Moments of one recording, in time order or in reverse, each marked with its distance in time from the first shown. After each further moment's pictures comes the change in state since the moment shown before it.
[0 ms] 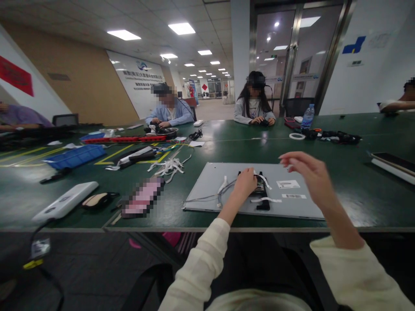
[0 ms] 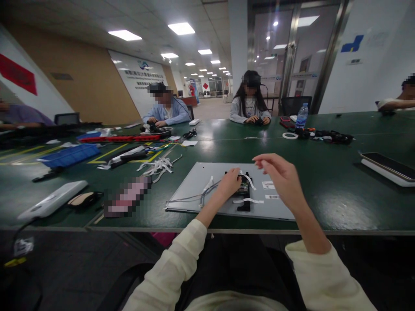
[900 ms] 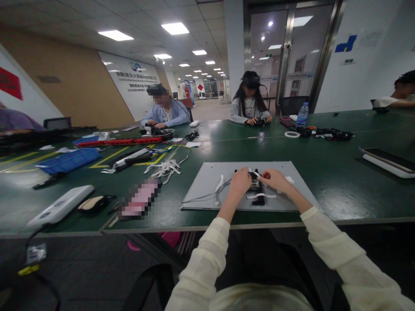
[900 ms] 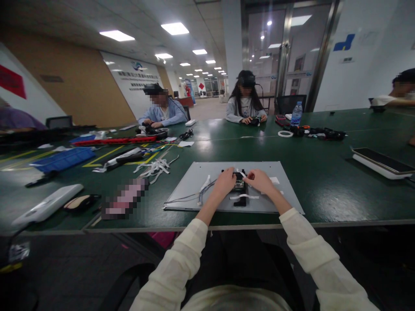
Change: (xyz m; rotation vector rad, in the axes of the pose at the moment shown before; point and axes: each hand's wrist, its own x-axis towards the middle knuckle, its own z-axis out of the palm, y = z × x) left_hand 0.001 -0.001 0.003 0.041 -0.005 -0.066; right_hand 0.010 0.123 0.061 -0.431 -0.316 0.222
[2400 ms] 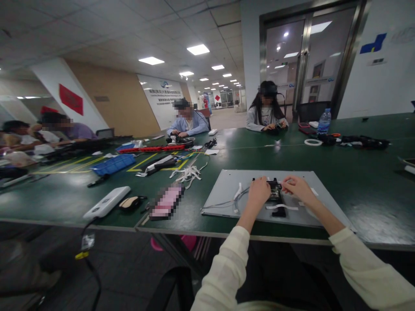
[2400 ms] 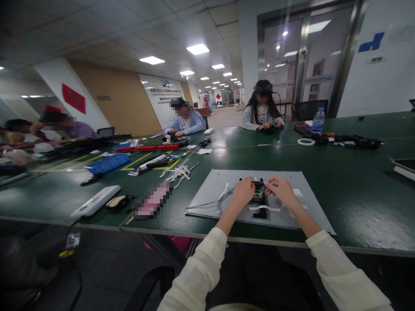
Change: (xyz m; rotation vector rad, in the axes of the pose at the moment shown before) left_hand -0.011 -0.002 0.004 0.064 0.051 -0.014; right_hand -0.007 -0.002 0.015 0.677 0.075 0.202
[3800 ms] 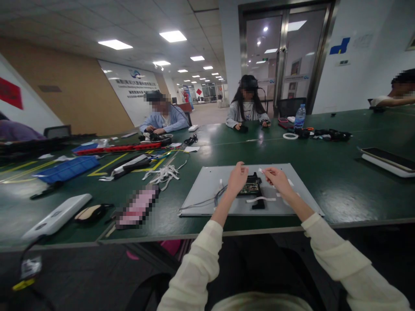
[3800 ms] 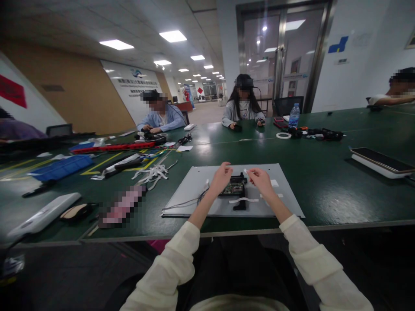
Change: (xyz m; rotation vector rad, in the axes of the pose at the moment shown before) left_hand 0.026 -0.005 -0.019 -0.605 0.084 -0.043; right_hand 0.006 -0.013 -0.004 0.100 0.139 0.005
